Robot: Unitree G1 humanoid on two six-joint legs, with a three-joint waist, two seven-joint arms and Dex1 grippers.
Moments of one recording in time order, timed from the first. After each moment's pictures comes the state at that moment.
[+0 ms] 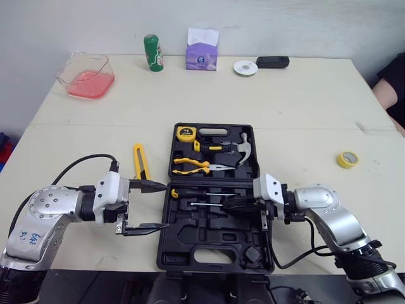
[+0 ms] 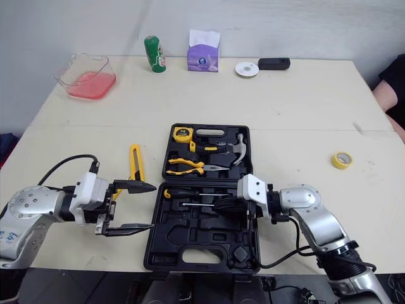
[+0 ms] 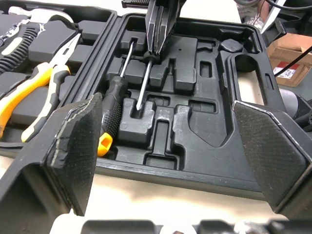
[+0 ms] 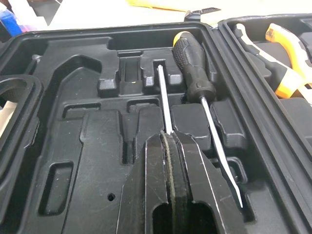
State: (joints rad) left arm -0.07 0.83 0.14 -0.34 -0.54 0.25 -1.19; right arm -0.31 -0.63 0.22 -0.16 0.31 0.23 1.17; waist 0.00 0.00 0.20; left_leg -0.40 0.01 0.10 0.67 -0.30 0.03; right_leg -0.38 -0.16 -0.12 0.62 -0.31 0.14
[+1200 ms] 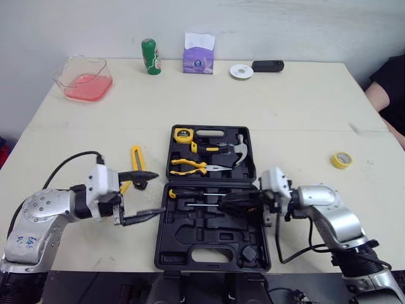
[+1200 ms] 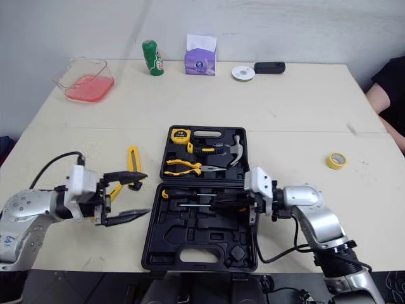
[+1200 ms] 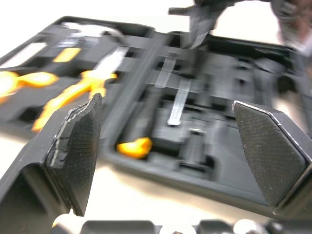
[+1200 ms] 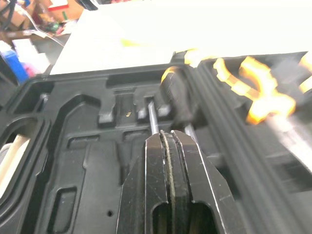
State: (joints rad) left arm -0.05 0.77 0.26 -0.29 -0.56 0.24 -1.08; right arm -0.28 -0.64 0.09 -0.14 0.43 0.16 1.24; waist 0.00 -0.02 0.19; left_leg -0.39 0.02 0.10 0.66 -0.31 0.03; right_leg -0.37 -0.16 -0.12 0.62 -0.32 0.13
